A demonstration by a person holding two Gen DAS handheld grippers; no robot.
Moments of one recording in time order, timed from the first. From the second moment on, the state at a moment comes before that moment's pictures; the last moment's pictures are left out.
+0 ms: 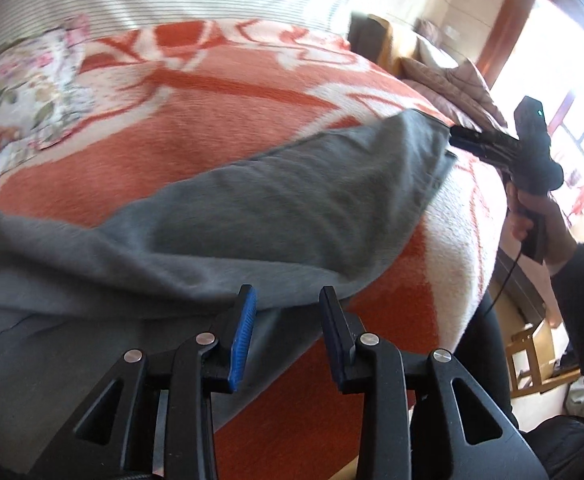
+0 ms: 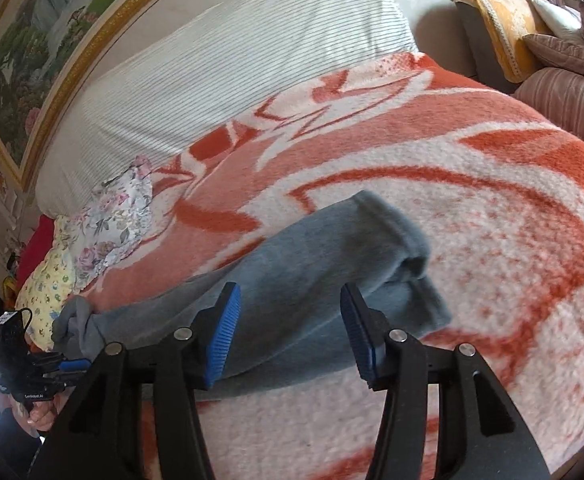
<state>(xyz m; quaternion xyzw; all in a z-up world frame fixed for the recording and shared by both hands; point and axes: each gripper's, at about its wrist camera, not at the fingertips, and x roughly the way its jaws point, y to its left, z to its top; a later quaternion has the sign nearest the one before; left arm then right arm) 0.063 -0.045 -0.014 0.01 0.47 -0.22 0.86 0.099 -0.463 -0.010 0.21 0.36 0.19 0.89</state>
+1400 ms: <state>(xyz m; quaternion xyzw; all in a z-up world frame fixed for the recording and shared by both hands) 0.077 0.316 0.034 -0.19 0.42 0.03 0.89 0.143 -0.090 -0.013 0.13 0.48 0.44 0.75</state>
